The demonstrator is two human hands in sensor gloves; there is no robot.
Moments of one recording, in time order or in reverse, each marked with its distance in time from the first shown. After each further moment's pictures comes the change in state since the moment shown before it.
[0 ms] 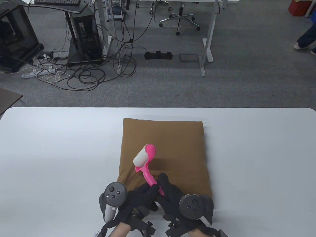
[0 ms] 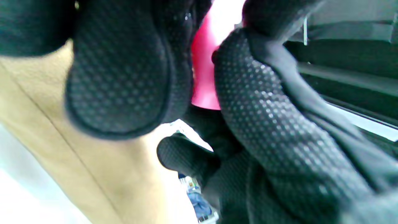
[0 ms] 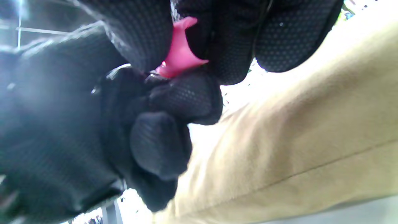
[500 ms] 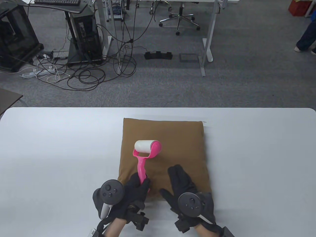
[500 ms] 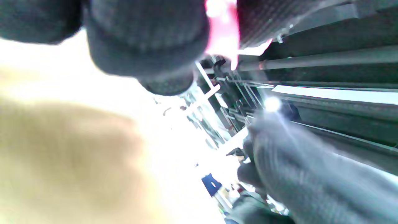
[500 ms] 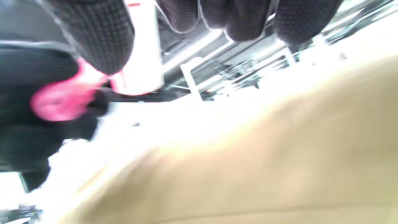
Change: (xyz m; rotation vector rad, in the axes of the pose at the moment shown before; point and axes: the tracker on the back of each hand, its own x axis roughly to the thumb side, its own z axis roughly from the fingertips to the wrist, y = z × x) left_hand 0.013 0.036 -0.007 0.190 -0.101 -0.334; right_hand -0.042 -0.024 -0.009 -0.063 0.150 0.318
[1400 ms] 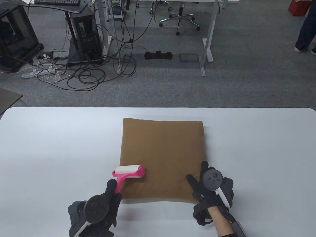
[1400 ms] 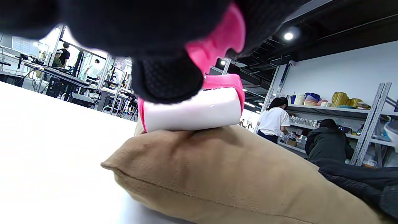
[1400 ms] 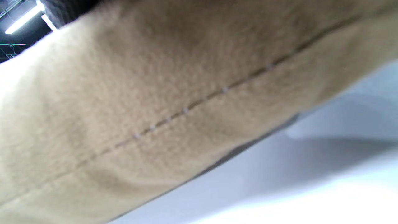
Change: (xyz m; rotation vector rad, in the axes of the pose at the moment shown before) left_hand 0.001 0.058 0.043 -0.073 0.022 -0.534; right_hand -0.096 0.021 -0.011 0.253 0.491 -0.082
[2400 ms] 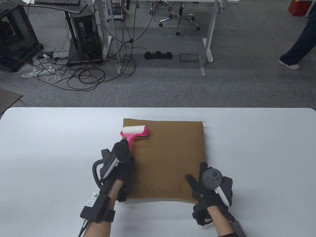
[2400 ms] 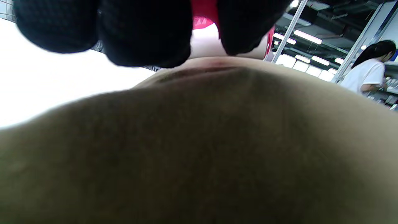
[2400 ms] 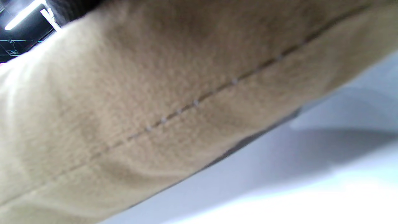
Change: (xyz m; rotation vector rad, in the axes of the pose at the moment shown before) left_hand 0.000 -0.048 -0.145 -0.227 0.284 -0.025; right_hand 0.003 0.001 -0.002 0.036 -0.006 -0.013
